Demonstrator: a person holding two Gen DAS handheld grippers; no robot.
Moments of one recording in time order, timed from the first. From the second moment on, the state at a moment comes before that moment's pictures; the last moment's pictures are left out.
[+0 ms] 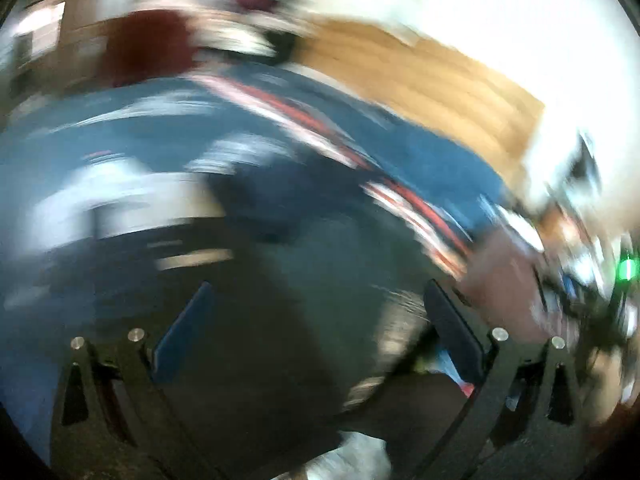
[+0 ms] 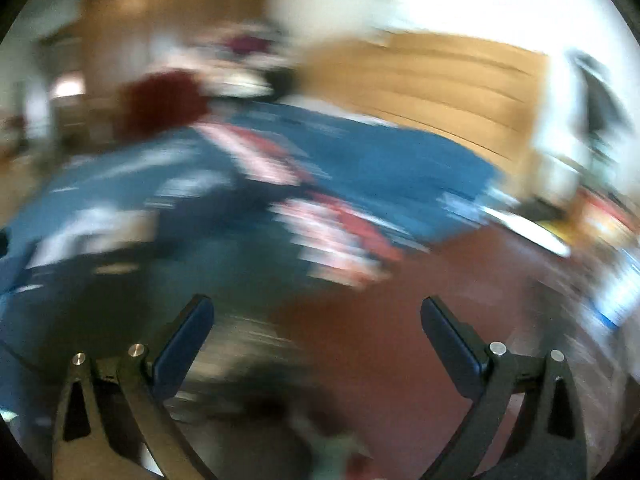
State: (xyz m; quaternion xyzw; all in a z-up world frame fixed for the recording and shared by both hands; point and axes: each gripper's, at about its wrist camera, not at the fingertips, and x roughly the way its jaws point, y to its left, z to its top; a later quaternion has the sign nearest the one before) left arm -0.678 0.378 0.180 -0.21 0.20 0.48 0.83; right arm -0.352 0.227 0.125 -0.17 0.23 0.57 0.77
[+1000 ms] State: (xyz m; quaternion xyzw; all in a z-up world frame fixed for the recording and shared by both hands) left arm -0.900 0.264 0.325 0.15 -0.01 0.80 0.57; right arm -0.574 0.225 0.220 -0.11 0.04 0.72 0.69
